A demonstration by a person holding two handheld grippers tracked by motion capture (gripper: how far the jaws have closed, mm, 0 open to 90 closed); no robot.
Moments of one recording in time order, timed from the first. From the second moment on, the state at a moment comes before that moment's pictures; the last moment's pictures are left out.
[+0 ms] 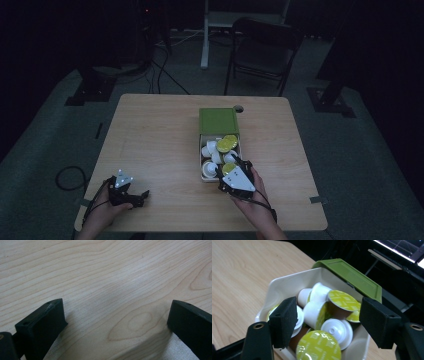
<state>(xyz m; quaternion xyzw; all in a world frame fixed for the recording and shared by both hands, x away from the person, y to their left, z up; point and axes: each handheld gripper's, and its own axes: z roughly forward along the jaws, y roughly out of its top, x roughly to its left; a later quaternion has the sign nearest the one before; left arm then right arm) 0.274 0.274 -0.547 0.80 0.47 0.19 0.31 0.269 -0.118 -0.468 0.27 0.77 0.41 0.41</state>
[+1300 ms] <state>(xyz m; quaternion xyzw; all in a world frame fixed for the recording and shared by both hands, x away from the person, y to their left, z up) 0.274 0.274 -0.547 0.80 0.47 0.19 0.31 0.287 -0.210 -0.476 0.44 0.68 0.47 0.36</state>
